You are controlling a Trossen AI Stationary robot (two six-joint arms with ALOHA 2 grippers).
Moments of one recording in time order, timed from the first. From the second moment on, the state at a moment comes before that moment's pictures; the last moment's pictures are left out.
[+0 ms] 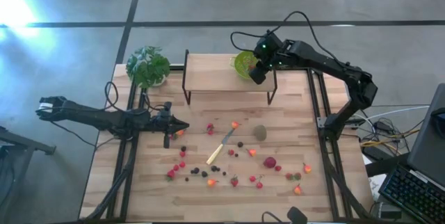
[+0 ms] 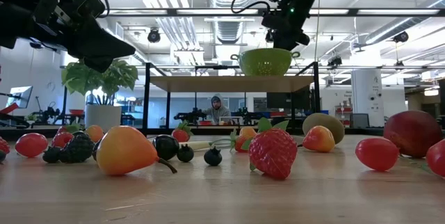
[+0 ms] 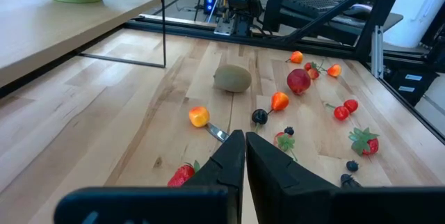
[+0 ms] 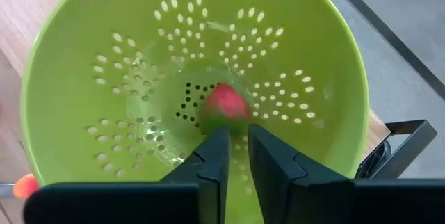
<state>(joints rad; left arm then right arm) -0.08 0.64 0.14 0.33 -0.14 -0.15 -0.58 1.61 1.52 -0.89 0.11 0.07</state>
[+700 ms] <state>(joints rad) -0.08 0.64 0.14 0.33 -0.14 -0.15 -0.41 1.46 1.62 -1.18 0.11 0.09</state>
